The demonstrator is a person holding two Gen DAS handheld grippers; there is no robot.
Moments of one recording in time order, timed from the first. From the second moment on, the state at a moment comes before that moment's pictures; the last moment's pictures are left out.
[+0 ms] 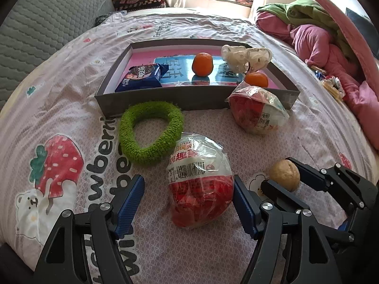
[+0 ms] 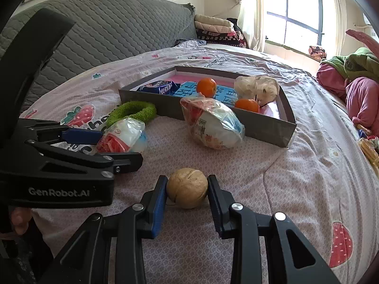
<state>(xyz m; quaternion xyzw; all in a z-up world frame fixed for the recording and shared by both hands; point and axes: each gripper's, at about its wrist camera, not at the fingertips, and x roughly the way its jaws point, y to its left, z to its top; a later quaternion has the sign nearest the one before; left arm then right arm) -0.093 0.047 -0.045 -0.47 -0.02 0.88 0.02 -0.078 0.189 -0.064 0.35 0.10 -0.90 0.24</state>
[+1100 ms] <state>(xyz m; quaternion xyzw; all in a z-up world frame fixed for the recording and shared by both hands) -0.078 0.052 -0.030 -0.44 -0.01 0.90 0.04 -0.076 0.202 -0.051 0.34 0.08 -0.91 0.23</state>
